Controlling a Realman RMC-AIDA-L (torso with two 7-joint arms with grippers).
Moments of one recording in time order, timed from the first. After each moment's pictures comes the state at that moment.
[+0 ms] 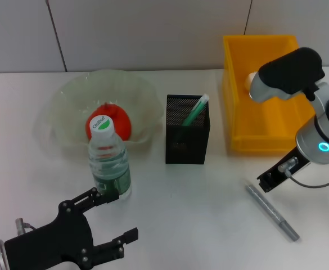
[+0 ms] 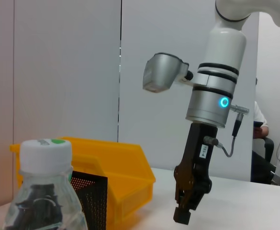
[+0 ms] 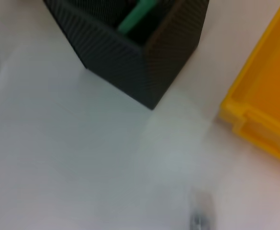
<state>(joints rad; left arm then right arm) -0.26 -2.06 1.02 0.35 1.51 1.62 -0.71 0.69 2.08 1.69 1.22 0.44 -1.51 2.85</state>
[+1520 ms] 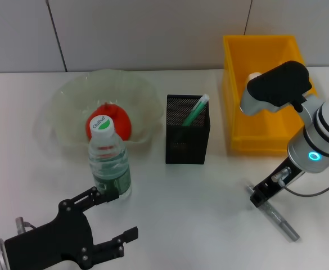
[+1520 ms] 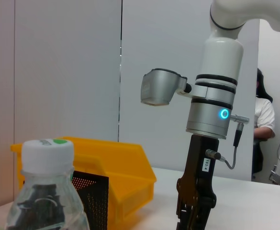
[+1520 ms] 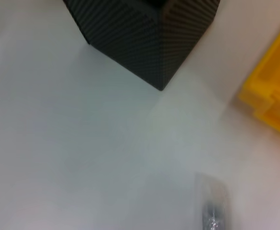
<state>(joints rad) -0.27 -2.06 1.02 0.35 1.51 1.62 -0.71 0.72 2.08 1.65 1.10 0.44 -1.46 2.85</state>
